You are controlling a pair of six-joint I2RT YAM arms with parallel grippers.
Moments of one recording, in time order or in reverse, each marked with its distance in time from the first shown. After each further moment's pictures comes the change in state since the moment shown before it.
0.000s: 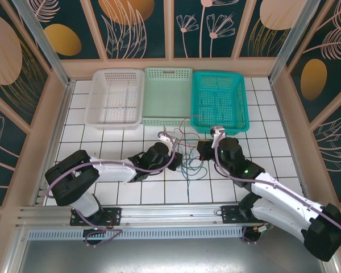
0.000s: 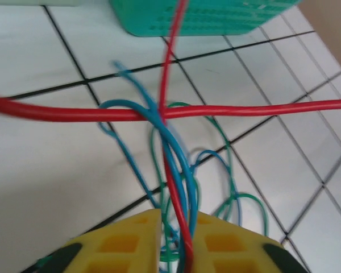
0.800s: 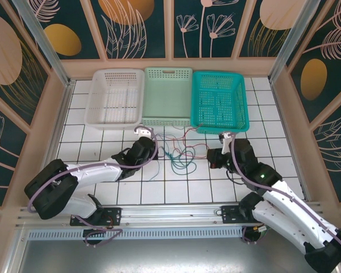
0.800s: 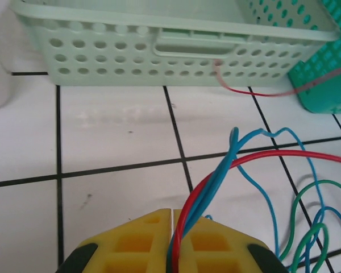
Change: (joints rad) left arm 0.146 -0.198 -0.069 -0.191 -0.316 0.044; right arm -0.056 -0.146 0.113 -0.462 -0.175 -0.016
